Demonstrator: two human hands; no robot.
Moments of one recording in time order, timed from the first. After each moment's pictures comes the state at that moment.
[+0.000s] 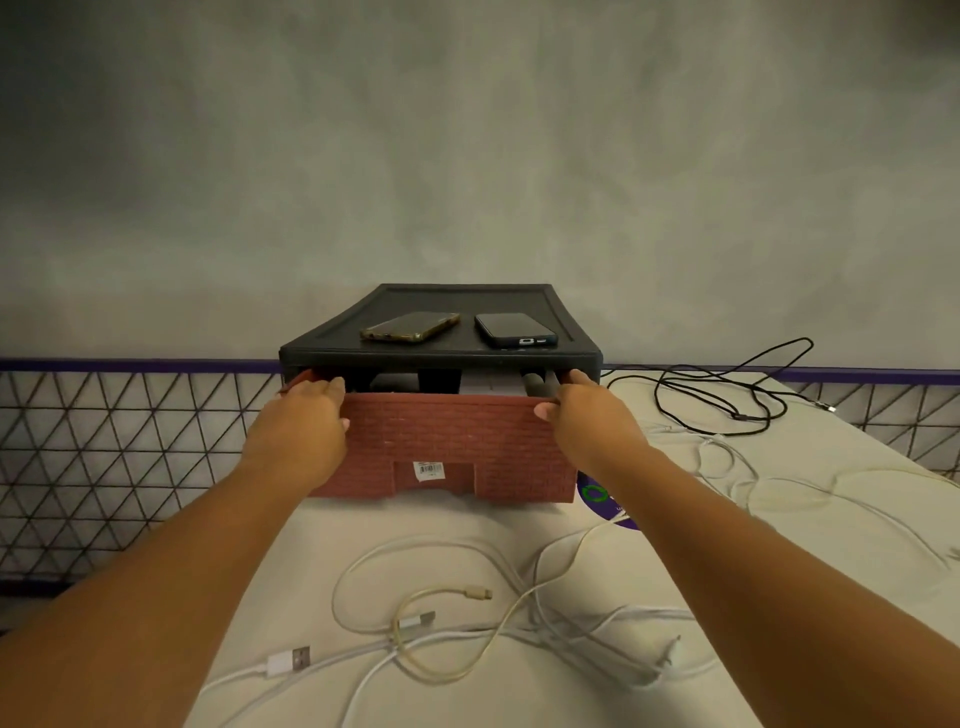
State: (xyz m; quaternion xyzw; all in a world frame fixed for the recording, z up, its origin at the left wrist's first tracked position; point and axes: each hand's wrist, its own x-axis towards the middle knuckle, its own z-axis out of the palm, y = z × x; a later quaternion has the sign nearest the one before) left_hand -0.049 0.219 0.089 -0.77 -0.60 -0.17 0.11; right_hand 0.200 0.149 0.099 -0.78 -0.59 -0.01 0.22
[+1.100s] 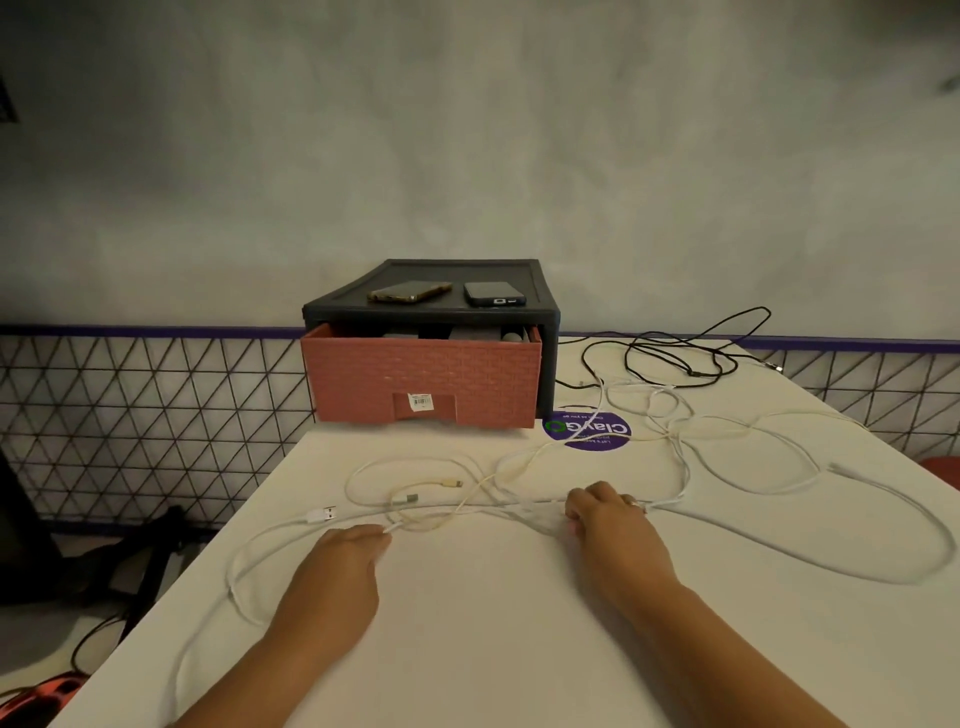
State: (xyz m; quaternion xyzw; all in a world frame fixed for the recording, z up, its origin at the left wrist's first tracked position) left_hand -0.060 0.022 -0.025 -0.80 -0.53 -0.26 -0.10; right_hand 0.206 -0.026 -0.014 -0.75 -0.63 -0.03 0.18
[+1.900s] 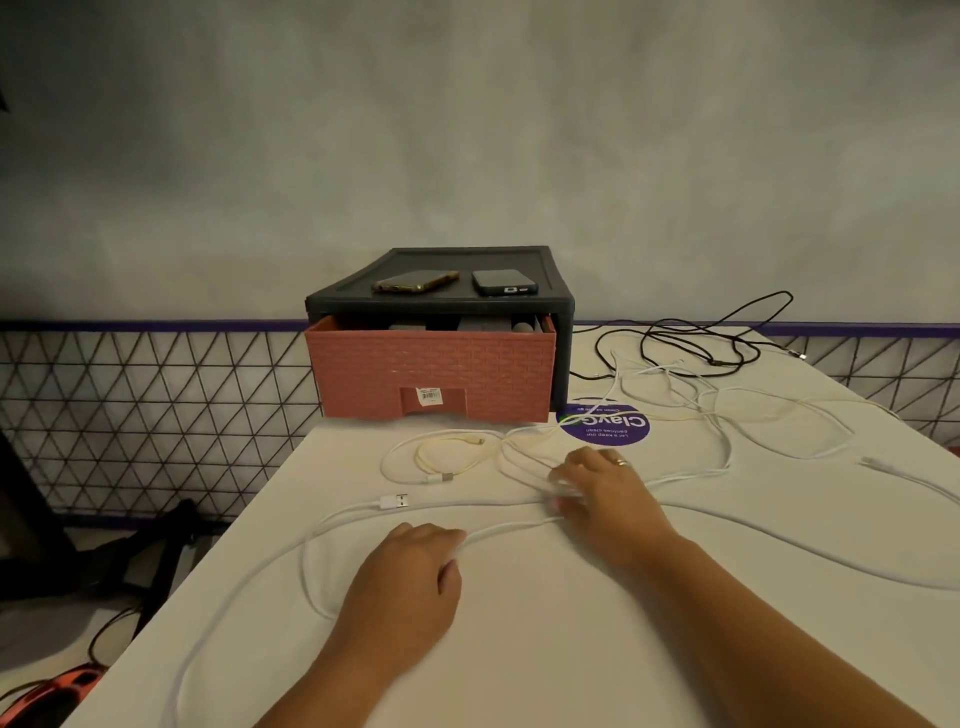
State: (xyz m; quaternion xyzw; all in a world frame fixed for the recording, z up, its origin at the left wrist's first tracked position) left_hand -0.025 0.020 -0.033 -0.85 -0.42 -0.31 -0.03; right_hand 0.219 0.018 -0.021 -0.67 -0.70 -0.05 0.25
